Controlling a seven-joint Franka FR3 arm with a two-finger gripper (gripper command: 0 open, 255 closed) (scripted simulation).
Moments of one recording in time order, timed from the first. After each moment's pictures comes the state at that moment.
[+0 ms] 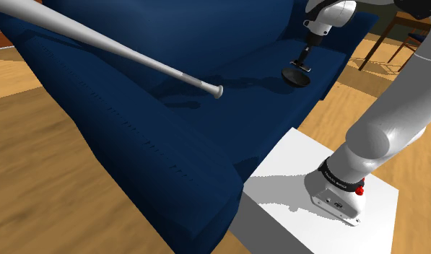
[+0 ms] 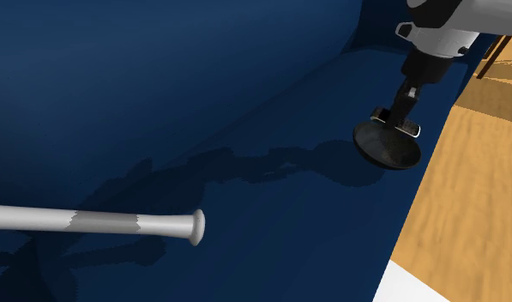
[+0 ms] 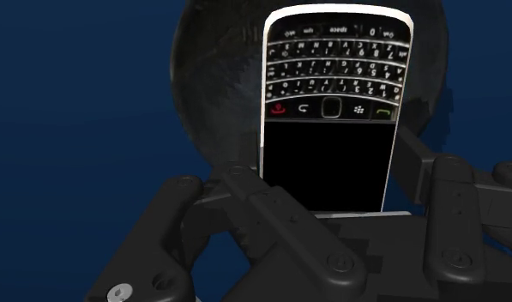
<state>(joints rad) -0.34 0.11 -0.51 -2.00 0.16 2.11 -1.12</state>
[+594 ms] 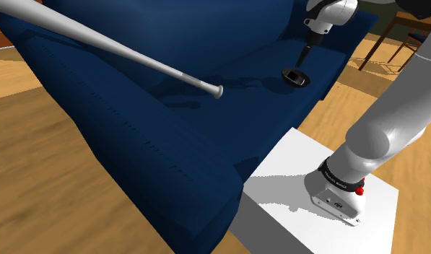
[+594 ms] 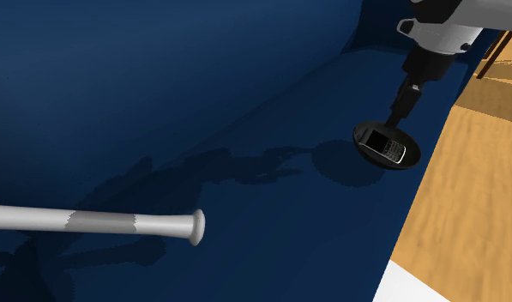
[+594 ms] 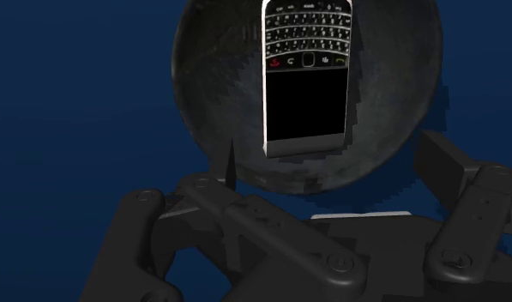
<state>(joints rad) -0.34 0.10 -0.51 -2.00 0.16 2.10 -1.12</state>
